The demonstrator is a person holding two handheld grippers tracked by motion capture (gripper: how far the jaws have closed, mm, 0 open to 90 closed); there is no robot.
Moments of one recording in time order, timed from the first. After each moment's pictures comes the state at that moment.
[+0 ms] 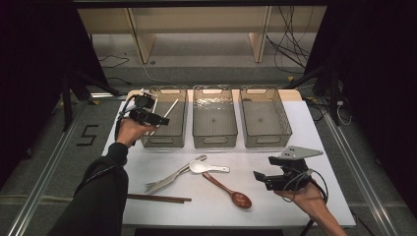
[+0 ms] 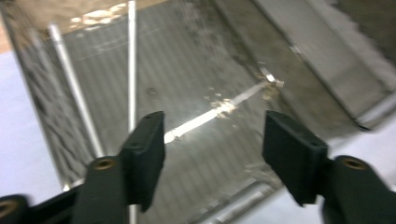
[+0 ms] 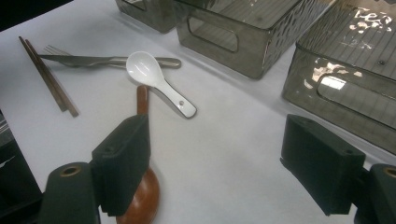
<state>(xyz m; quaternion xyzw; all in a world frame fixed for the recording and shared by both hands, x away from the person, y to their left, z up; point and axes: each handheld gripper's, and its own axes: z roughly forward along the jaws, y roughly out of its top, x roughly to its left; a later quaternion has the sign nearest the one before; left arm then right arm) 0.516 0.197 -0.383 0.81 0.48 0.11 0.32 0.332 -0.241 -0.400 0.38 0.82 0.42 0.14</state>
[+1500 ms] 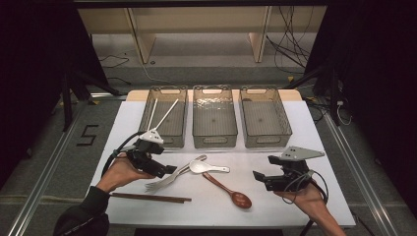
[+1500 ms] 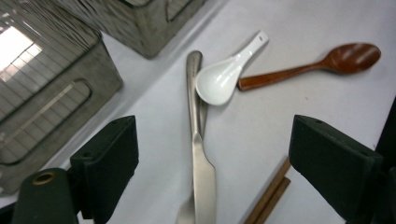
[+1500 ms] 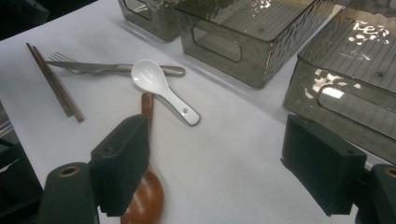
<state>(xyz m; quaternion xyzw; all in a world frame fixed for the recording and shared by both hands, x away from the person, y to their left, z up) 0.380 0.174 -0.390 0.90 0.30 0.07 0.33 0.328 -0.239 -0.396 0.37 0.81 0.43 0.15</state>
